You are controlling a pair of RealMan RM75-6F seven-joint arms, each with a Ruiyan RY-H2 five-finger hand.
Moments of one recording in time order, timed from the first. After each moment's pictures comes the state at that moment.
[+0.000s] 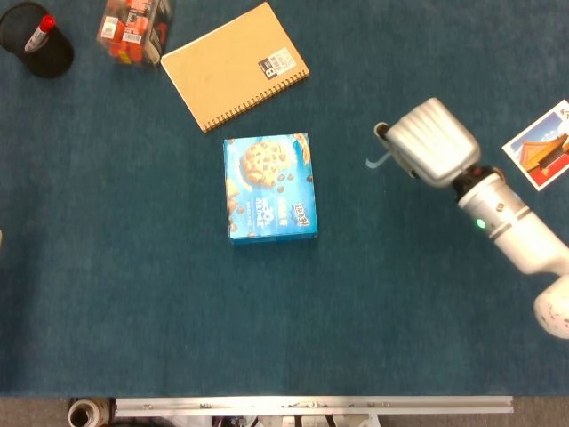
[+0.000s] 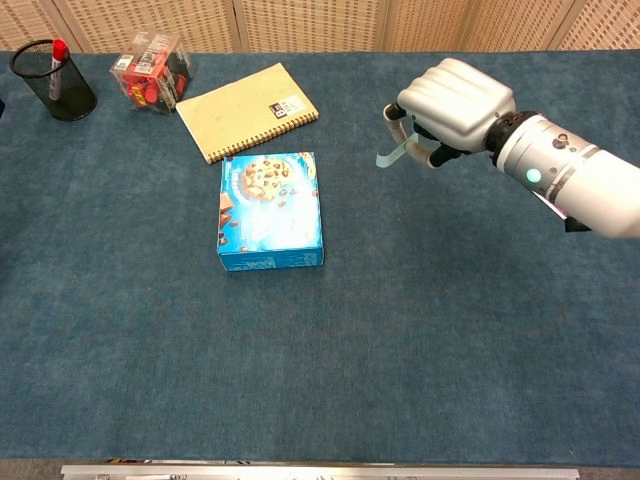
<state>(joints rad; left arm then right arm) -0.10 -1.08 -0.04 -1.68 1.42 1.40 0.01 0.75 -1.49 0.14 -1.47 -1.36 0.93 -0.57</state>
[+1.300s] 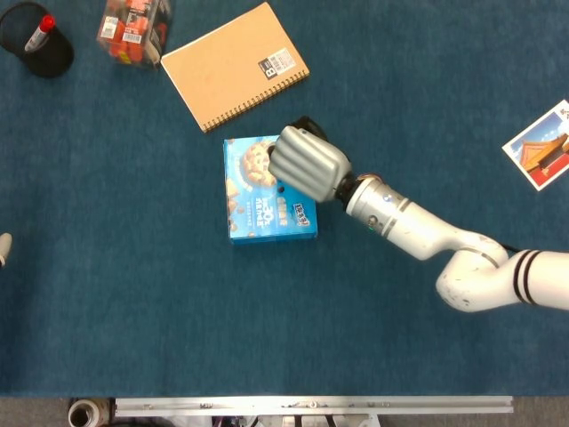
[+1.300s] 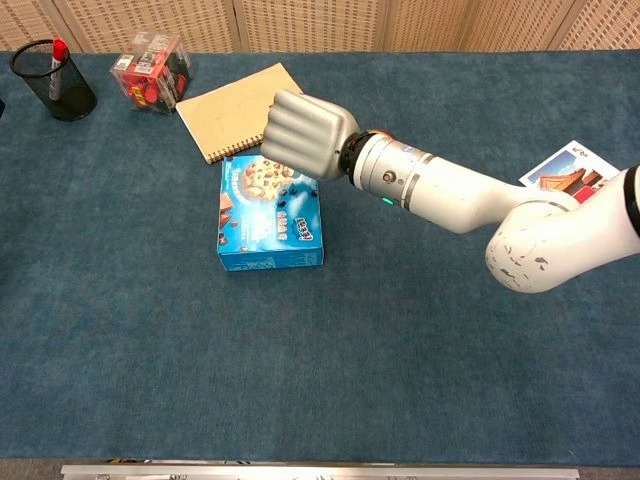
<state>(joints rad) -0.11 -1.10 -0.02 -1.63 1.44 1.38 -0.07 1.05 -1.79 0.13 -1.19 -1.42 0.85 -1.12</state>
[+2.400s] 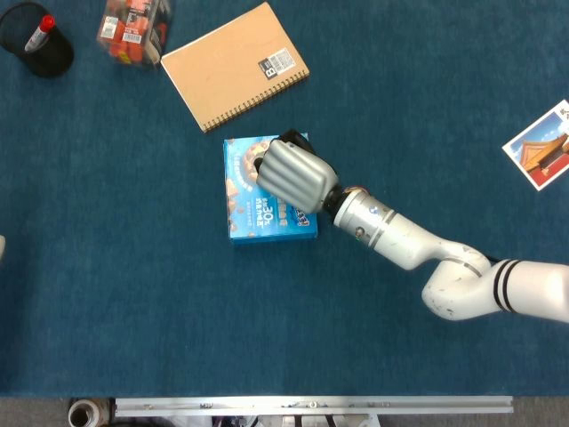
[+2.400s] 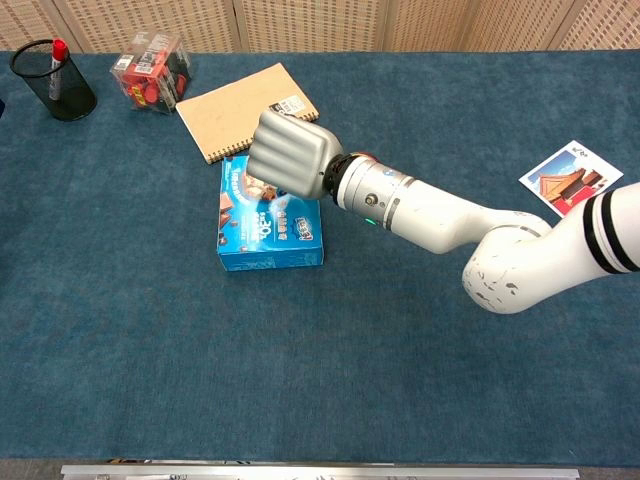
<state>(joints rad) -0.10 -1.10 -0.02 -1.60 1.43 1.38 -0.10 1.05 -1.89 0.11 -1.10 -1.45 0.90 -1.09</state>
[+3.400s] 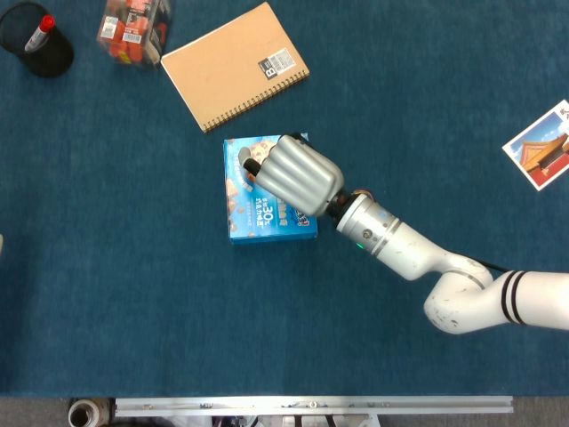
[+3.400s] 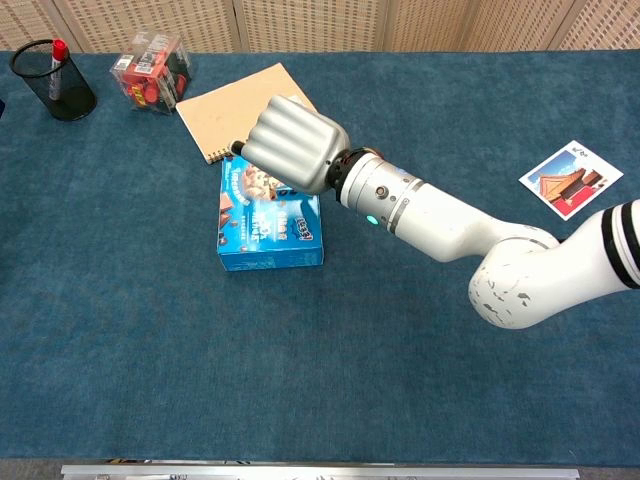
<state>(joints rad) -0.09 -1.09 -0.02 -1.63 1.44 1.40 -0.09 1.00 -1.86 0.15 -1.22 -1.42 0.95 -0.89</state>
